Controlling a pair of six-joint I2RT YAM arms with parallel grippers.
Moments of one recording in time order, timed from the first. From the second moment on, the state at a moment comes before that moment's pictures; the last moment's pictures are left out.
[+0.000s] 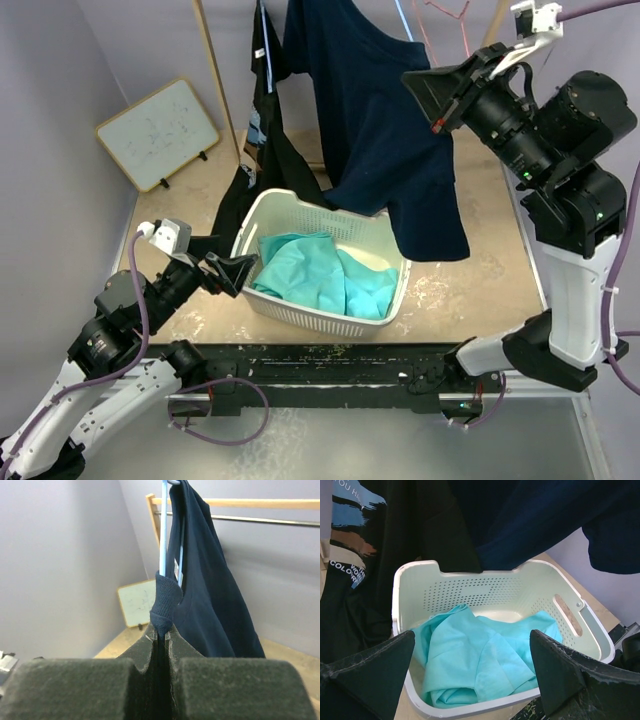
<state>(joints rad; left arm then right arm) -0.73 0.40 0.83 -0.44 -0.13 -0.27 0.55 1.41 2.35 -0.74 -0.05 0.23</state>
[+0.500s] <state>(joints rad) -0.71 0.40 0.83 -0.43 -0.11 -0.27 0.55 1.30 2.46 -0.59 -0.18 0.23</state>
